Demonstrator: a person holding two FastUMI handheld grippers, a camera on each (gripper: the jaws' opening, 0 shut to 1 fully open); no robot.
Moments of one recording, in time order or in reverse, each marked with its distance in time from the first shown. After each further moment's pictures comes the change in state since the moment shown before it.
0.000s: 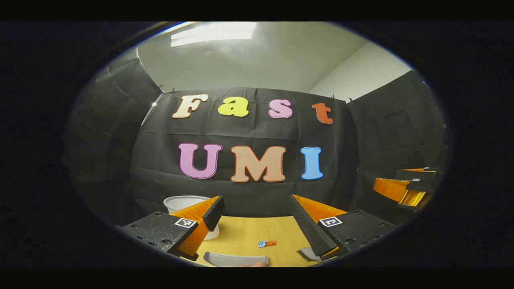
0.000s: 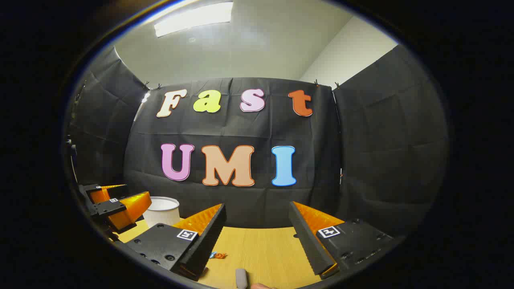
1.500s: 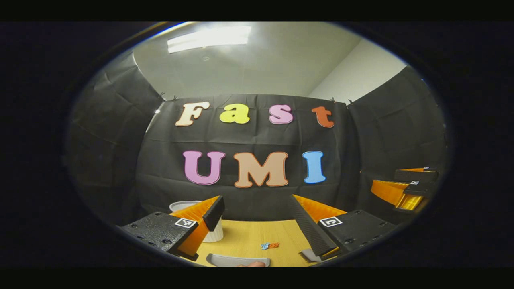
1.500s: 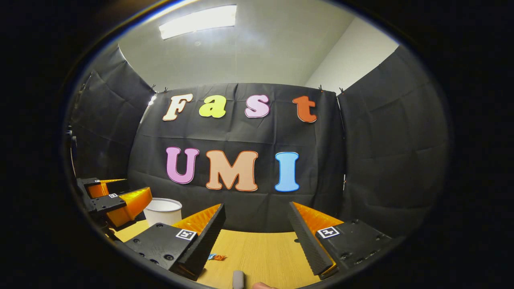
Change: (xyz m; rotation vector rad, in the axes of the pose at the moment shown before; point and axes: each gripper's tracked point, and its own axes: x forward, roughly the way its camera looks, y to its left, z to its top) left arm -0.012 -0.010 0.016 0.042 -0.043 0.039; right arm -0.004 -0.009 0.005 -0.009 -0.043 0.045
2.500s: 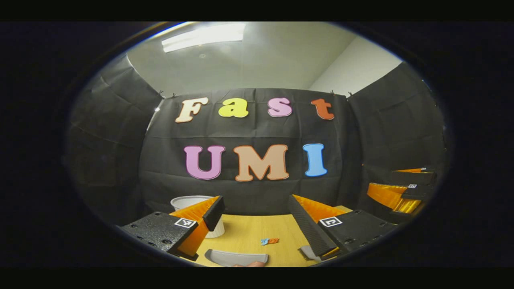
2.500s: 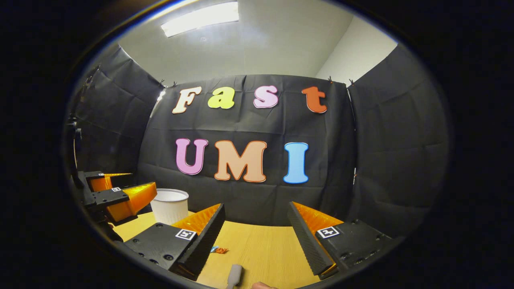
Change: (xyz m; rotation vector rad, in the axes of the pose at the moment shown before) left arm -0.008 -0.017 -0.025 0.036 0.094 0.030; right arm 0.004 -0.008 -0.040 -0.004 0.087 0.116
